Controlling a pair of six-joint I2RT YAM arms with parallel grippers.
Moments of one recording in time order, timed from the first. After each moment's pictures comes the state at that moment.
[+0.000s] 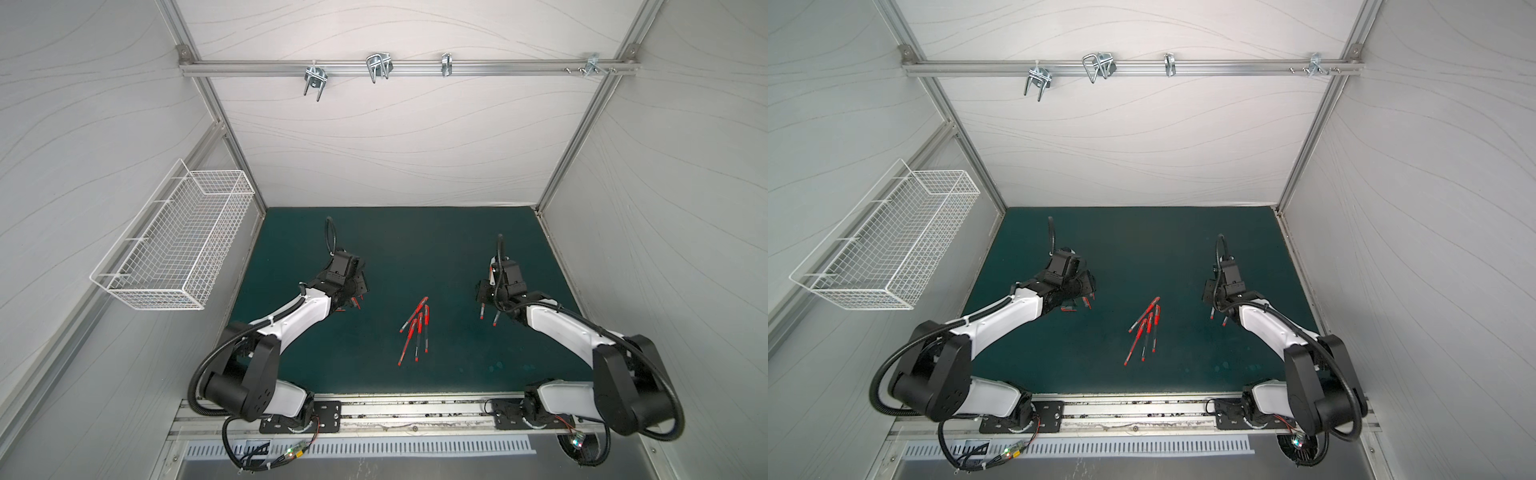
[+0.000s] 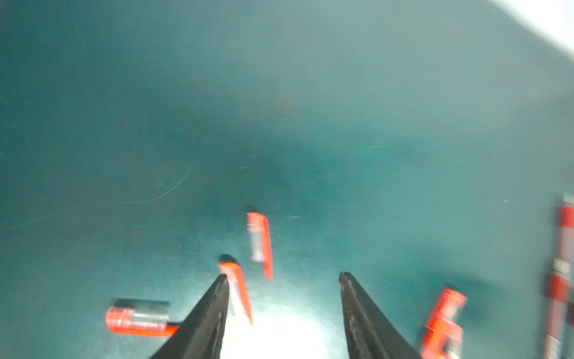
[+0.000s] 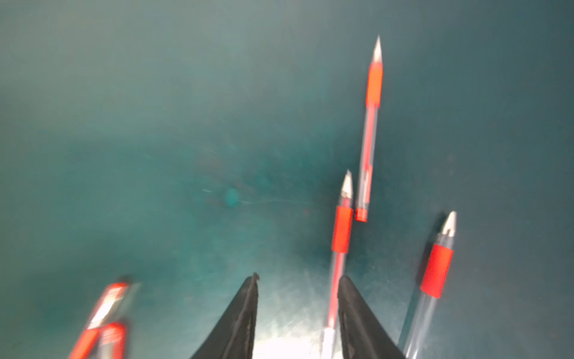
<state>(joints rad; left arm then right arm) -0.41 1.34 0.78 -0.25 -0.10 -0.62 0.37 1.24 0.63 -0.19 0.09 0.42</state>
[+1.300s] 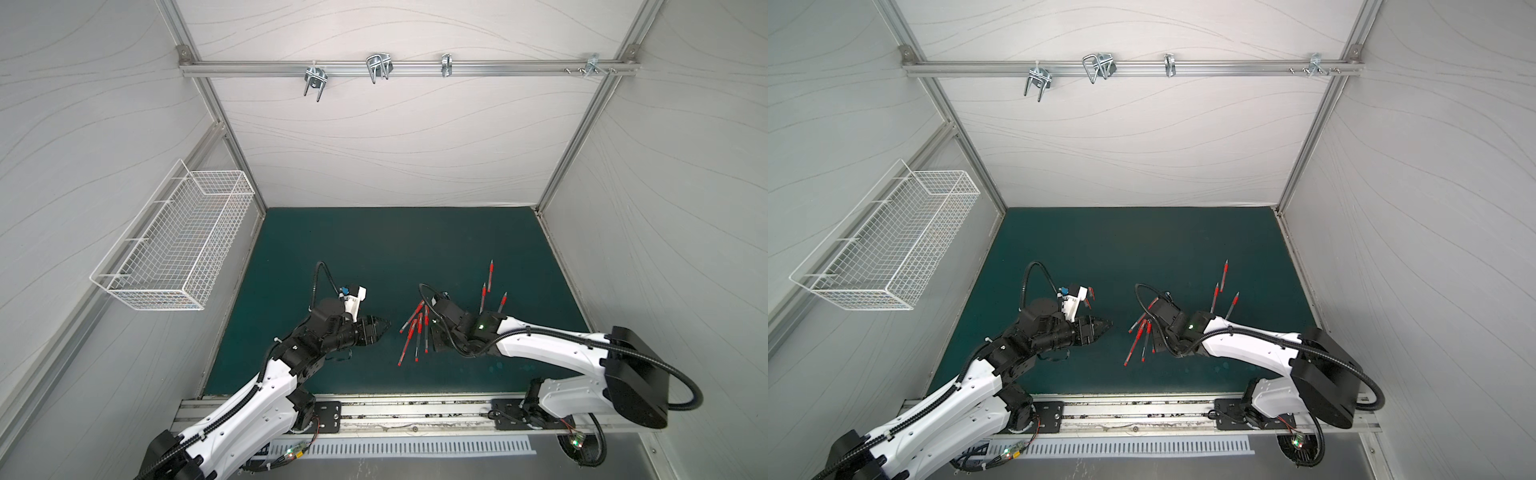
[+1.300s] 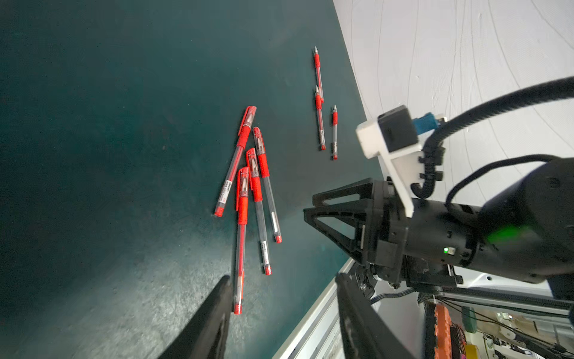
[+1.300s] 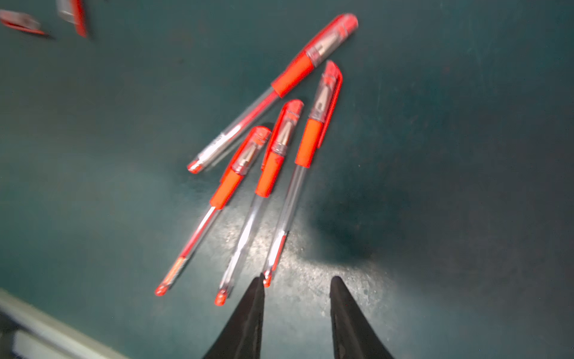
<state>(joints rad) -0.57 0.76 0.39 -0.20 0.42 -0.75 1.05 1.36 0.74 -0.49 0.14 0.74</state>
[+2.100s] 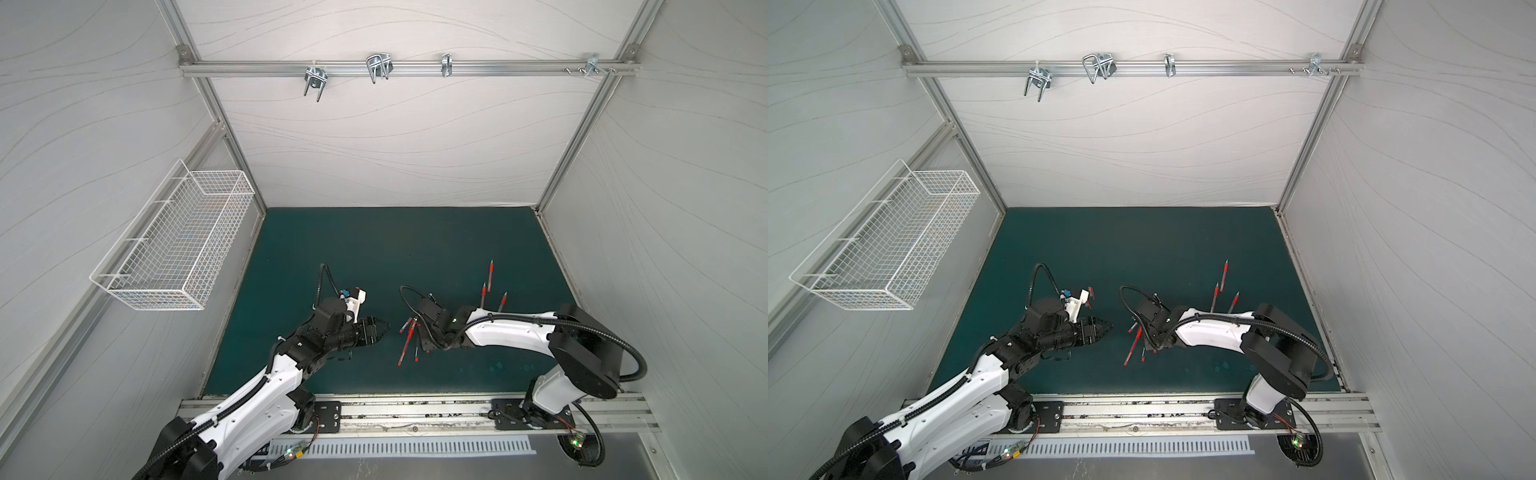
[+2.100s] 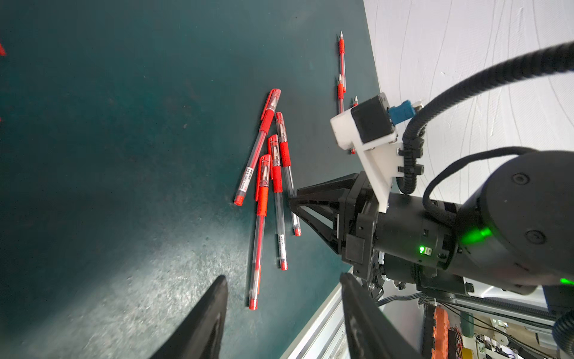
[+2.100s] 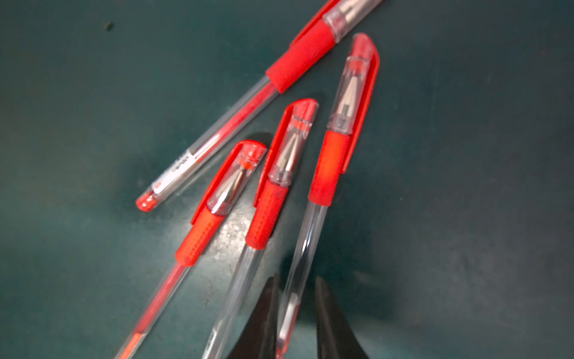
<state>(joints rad) -0.53 0.83 0.36 -0.16 0.44 -0.76 1.06 1.59 0.83 -0.46 0.15 0.74</state>
